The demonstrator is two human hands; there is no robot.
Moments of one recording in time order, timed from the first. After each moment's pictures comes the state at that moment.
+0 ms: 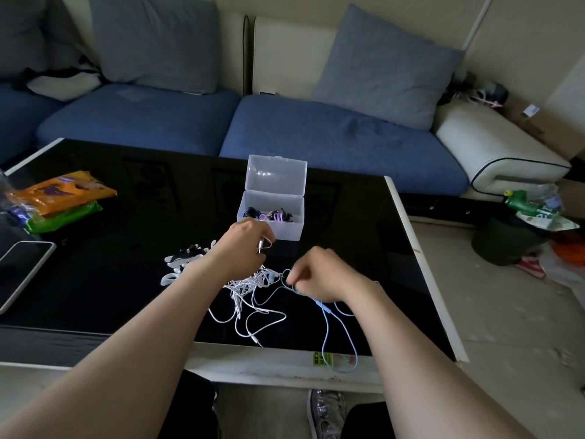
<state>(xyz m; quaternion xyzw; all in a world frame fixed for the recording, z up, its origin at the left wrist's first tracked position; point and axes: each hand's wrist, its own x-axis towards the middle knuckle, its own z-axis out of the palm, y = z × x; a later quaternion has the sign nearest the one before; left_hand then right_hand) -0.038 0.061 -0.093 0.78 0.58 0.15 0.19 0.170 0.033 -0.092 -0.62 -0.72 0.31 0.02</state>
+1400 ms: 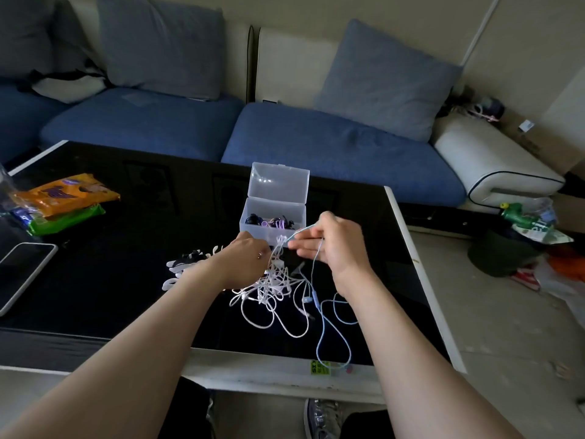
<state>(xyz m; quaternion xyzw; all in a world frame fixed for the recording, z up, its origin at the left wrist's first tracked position) -0.044 0.054 -0.085 0.75 0.59 0.07 0.29 0.144 0.031 -0.036 -0.56 -0.42 0.51 0.49</state>
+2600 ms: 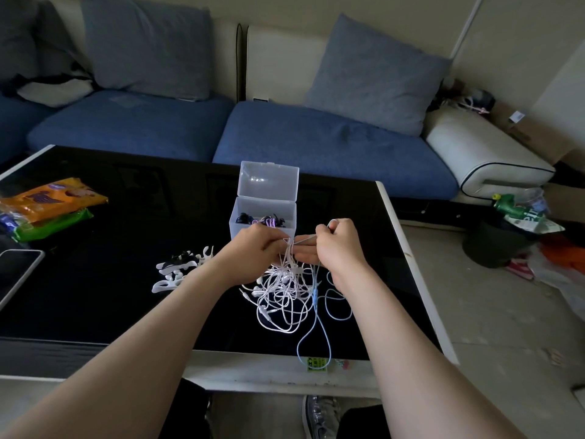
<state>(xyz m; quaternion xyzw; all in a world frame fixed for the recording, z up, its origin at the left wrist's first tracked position) -0.013 0.057 -0.079 0.77 0.49 0.23 0.33 0.162 0.042 -0.056 -0.63 -0.38 0.48 0.47</state>
